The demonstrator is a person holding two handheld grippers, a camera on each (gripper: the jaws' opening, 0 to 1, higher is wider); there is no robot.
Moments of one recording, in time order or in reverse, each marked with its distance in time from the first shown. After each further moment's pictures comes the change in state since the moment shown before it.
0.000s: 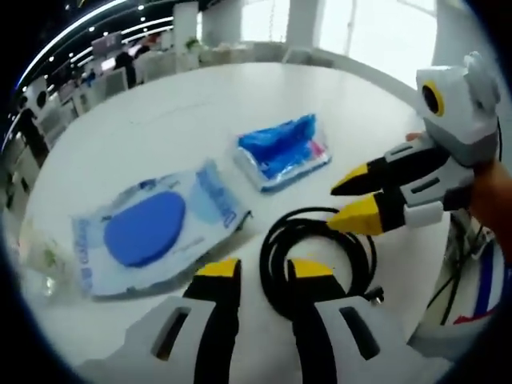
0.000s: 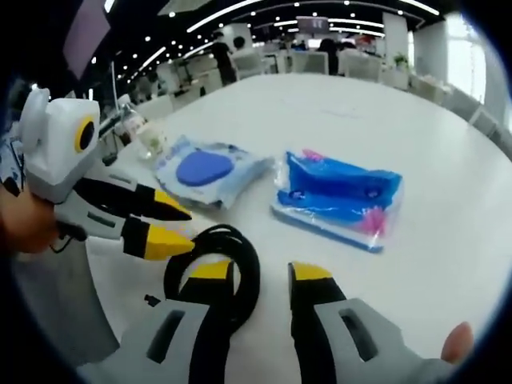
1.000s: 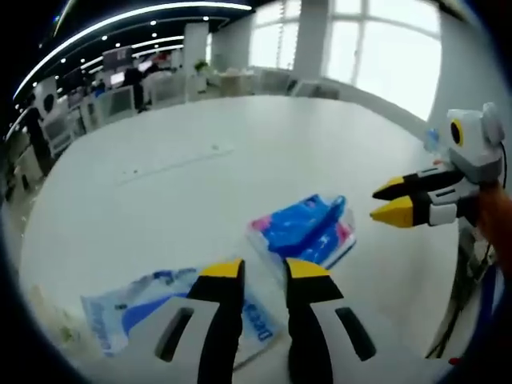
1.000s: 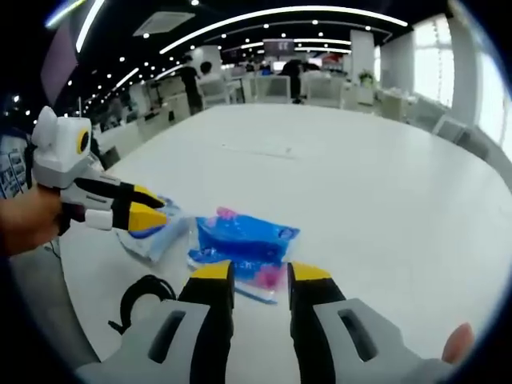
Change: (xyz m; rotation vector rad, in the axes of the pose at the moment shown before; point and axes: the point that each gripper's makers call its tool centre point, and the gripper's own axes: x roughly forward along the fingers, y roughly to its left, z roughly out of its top) left arm 0.048 0.030 0.092 -0.044 -0.104 0.002; right arm -0.023 -0.107 0.053 0.055 -0.081 -0.172
